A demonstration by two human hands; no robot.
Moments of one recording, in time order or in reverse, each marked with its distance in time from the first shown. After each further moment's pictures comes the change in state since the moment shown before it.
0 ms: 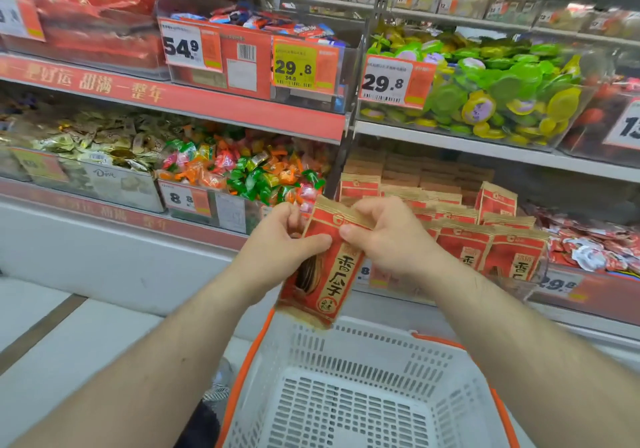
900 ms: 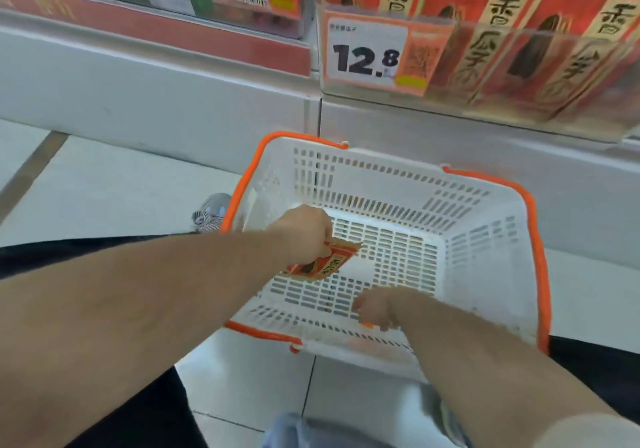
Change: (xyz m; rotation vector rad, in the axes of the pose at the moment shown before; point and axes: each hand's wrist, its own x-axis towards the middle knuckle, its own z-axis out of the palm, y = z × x) left_hand -0.035 -0.238 0.070 1.179 -0.697 -0.403; right_hand -0.158 0.310 0.215 -0.420 -1.252 0.718
